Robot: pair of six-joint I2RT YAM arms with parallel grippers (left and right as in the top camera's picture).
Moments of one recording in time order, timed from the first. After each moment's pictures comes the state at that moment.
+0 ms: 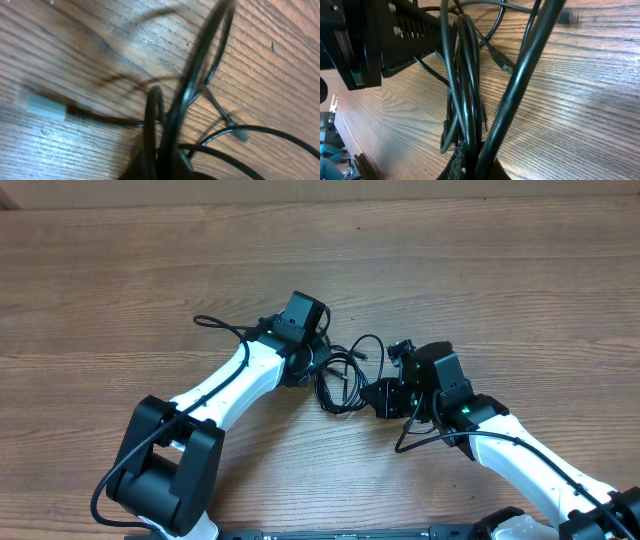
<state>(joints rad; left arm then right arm) -0.49 1.80 1.14 -0.52 0.07 -1.09 0.42 1.35 0.60 -0.12 -0.49 0.49</state>
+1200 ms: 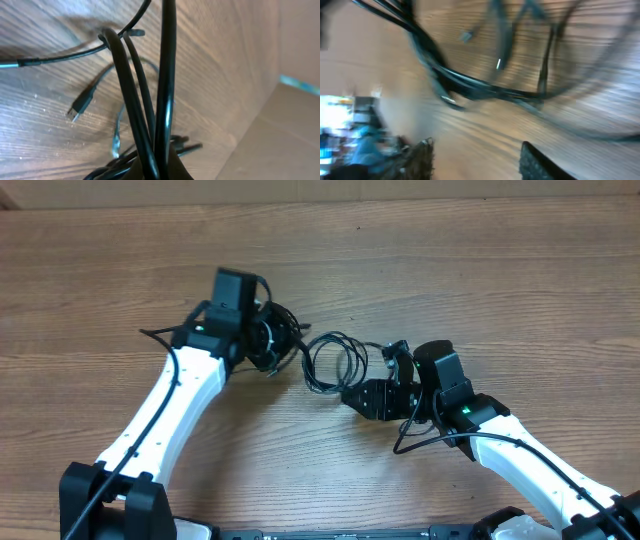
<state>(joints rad) -0.27 1.56 1.14 -0.56 0.41 -1.15 0.43 1.34 0.61 -0.10 -0.65 0.56</state>
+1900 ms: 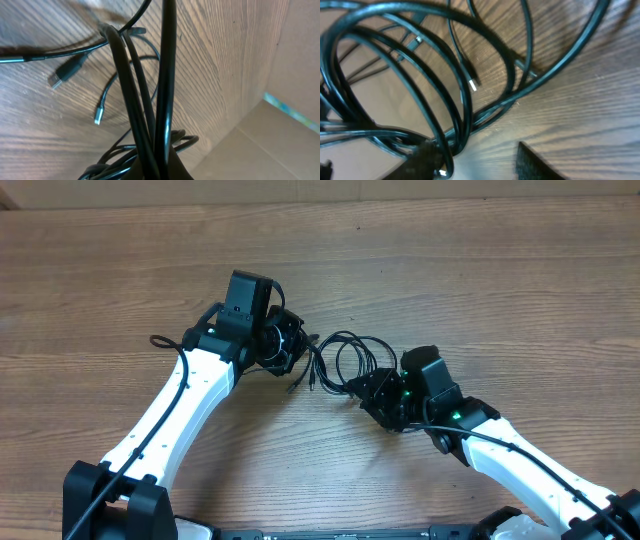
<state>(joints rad) -0.32 1.56 1.14 -0.56 0.42 -1.43 0.52 1.34 0.61 -0.10 -0.38 1.34</state>
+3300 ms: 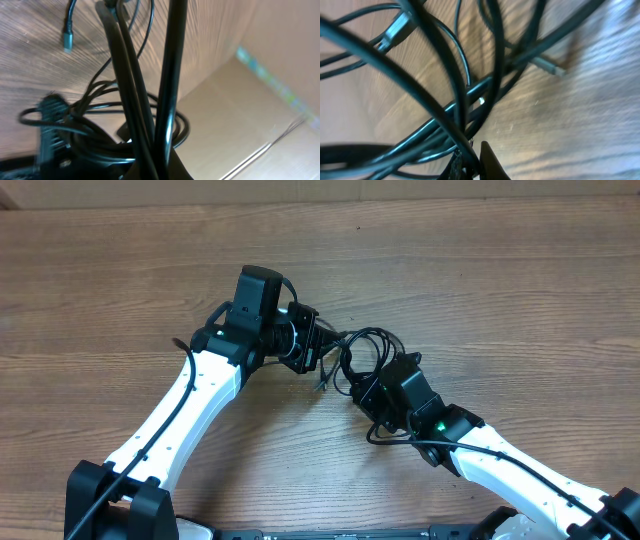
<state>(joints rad) -0.37 1.56 1.14 -0.43 0.69 -1.62 0.64 1.34 0.61 -0.08 -0.09 1.30</state>
